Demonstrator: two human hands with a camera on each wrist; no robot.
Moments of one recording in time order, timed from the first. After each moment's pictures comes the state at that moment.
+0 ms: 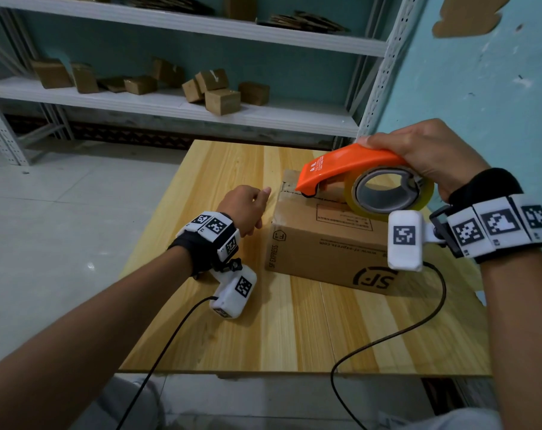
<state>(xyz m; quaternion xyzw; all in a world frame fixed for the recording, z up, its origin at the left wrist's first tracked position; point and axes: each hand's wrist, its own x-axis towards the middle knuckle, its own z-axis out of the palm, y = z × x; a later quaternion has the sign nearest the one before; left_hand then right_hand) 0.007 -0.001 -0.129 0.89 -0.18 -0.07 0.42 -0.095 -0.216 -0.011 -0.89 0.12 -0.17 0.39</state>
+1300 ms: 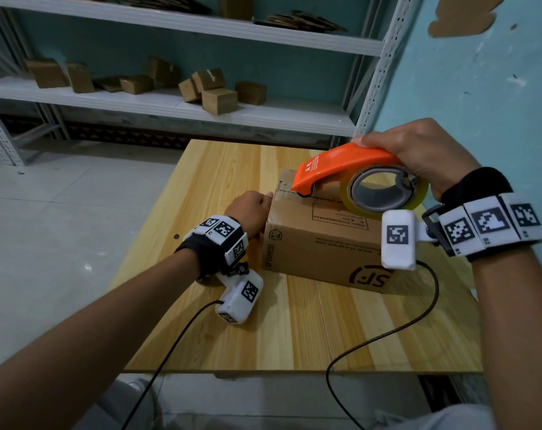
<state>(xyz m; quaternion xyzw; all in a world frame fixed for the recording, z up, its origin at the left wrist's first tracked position) 0.008 -0.017 -0.137 0.89 -0.17 -0.10 0.41 -0.097 -0.212 -0.011 -0.90 0.12 -0.17 0.39</state>
